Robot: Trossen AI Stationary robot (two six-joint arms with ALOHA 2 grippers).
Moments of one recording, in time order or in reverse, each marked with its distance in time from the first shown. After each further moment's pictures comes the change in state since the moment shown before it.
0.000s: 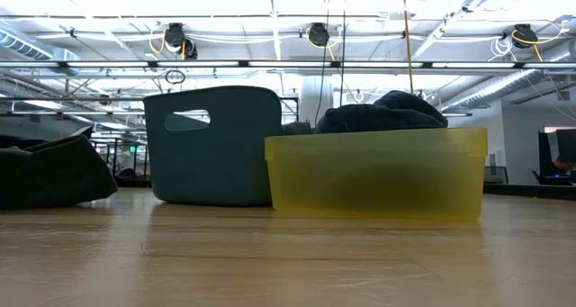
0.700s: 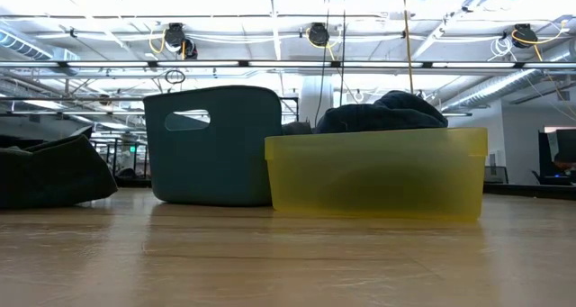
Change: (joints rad) left arm 0.003 0.125 0.380 -0.700 -0.076 0.146; right arm -0.128 0.201 -0.001 0.000 -0.417 0.148
